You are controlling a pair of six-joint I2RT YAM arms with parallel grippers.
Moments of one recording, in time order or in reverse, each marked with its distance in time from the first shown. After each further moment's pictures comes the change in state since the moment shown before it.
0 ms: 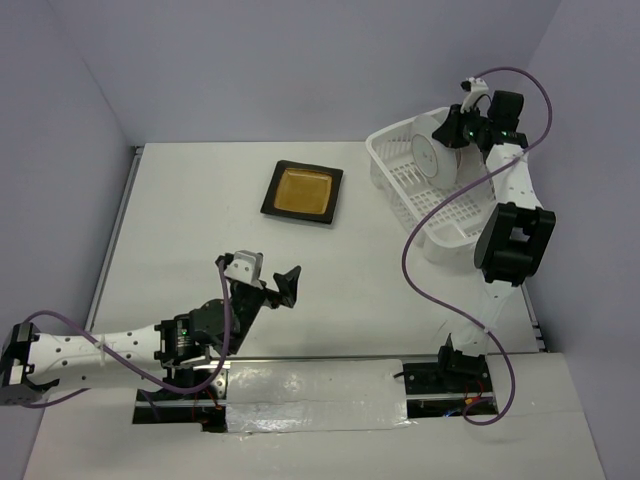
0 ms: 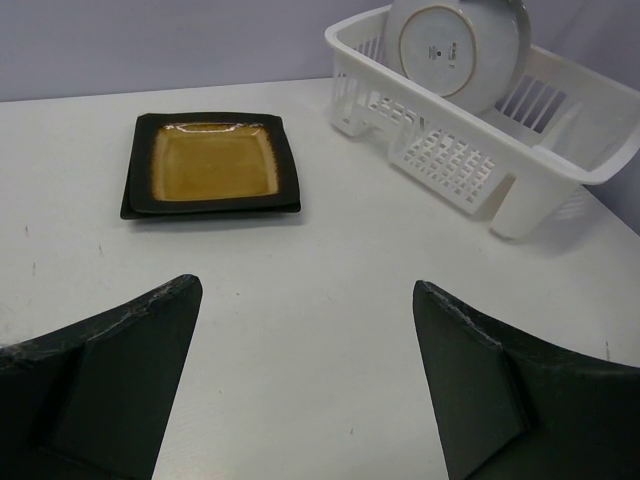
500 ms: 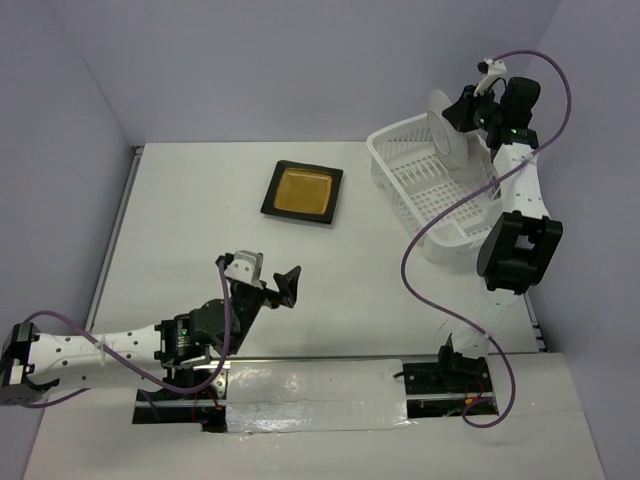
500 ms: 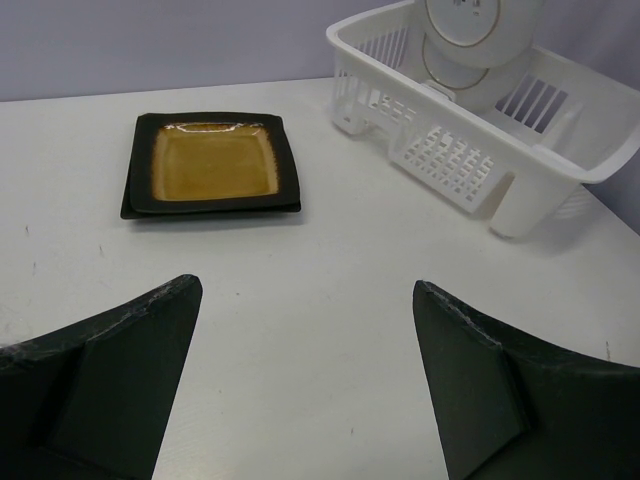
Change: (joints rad) left arm 0.000 0.003 0.000 0.001 0.000 0.000; right arm -0.006 -0.077 -0.004 0.142 0.010 0.087
